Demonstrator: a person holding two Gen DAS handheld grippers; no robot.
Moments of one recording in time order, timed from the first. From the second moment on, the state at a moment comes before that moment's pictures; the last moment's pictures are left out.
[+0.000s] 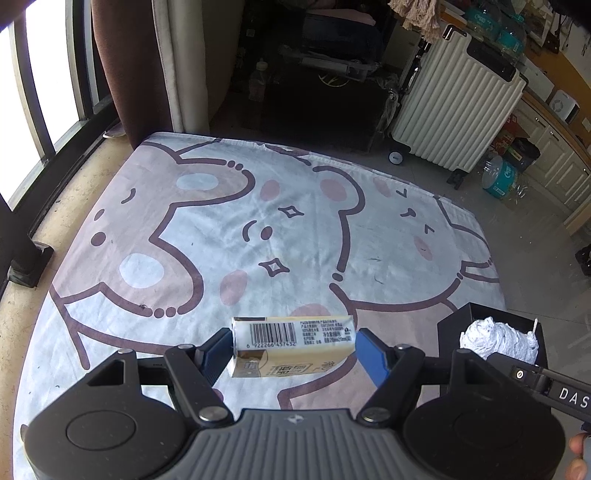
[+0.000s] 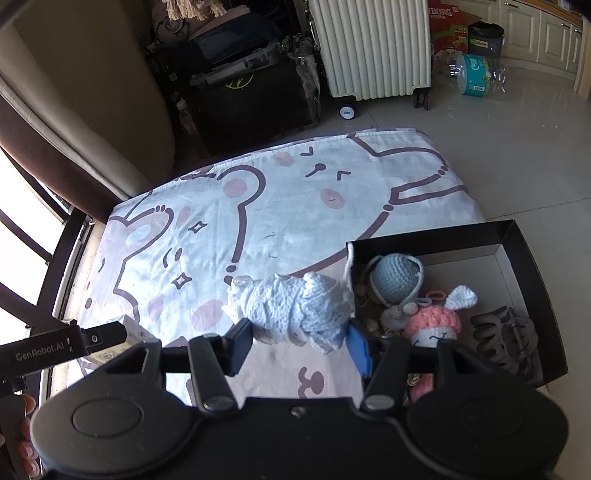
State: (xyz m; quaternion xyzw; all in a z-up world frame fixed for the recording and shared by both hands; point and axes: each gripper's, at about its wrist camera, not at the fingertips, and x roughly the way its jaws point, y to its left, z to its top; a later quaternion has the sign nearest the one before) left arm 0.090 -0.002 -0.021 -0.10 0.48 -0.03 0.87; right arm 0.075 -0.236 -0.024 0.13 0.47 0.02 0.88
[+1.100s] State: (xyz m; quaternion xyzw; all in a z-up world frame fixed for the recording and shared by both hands) left arm 0.103 -0.116 -0.007 -0.12 0.43 -0.16 0.88; right arm 0.058 -0.383 -0.043 0.27 0.40 -0.13 0.87
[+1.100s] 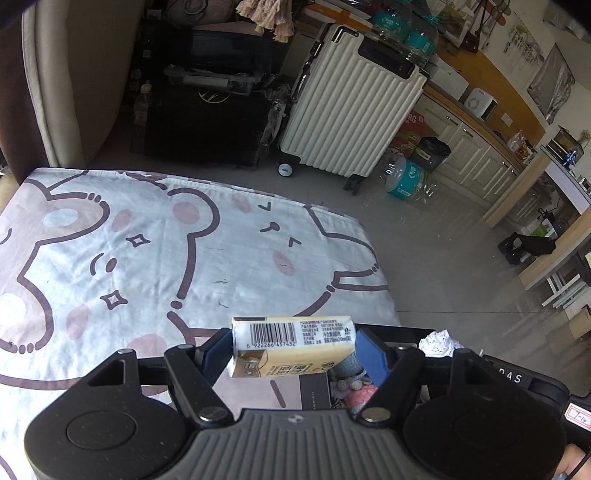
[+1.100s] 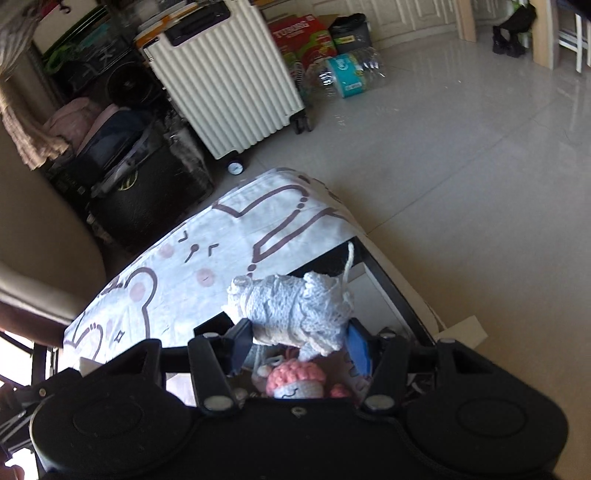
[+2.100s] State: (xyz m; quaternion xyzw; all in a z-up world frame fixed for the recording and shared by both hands) left arm 0.138 -0.151 -0.036 -0.11 0.45 -0.22 0.86; right arm 0.108 -0.405 -0.110 0.34 0.41 -0.22 0.82
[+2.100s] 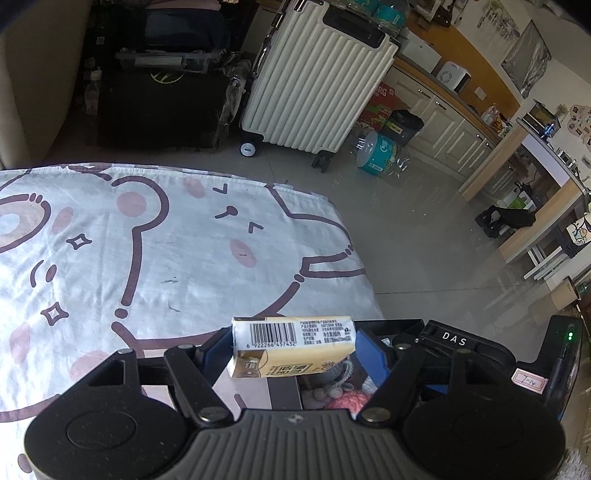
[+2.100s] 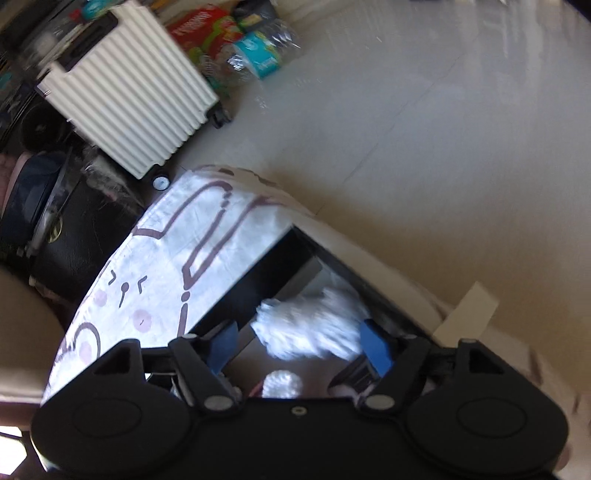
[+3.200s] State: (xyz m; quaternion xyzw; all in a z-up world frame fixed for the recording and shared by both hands) left arm 0.143 -0.186 -0.043 -0.11 0.43 -0.29 0.85; right arm 0.152 -0.394 -0.116 0.00 0.54 -0.02 0.84
